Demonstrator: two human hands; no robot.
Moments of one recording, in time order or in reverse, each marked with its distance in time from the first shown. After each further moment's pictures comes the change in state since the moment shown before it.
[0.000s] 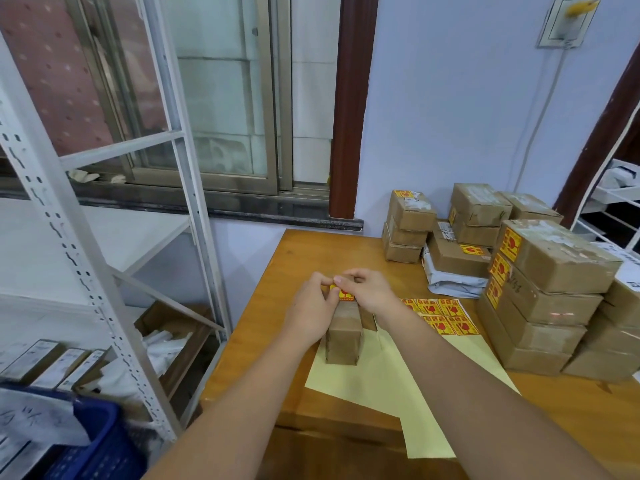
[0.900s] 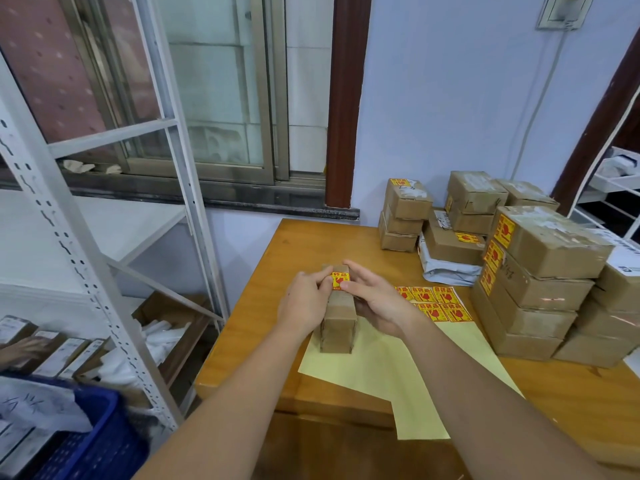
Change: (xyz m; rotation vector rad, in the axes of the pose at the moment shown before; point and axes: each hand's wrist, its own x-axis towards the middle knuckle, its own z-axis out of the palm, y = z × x) left_hand -0.006 0.000 0.004 0.042 -0.007 -0.034; right_hand -0.013 0.042 -0.014 0.597 -0.359 0.086
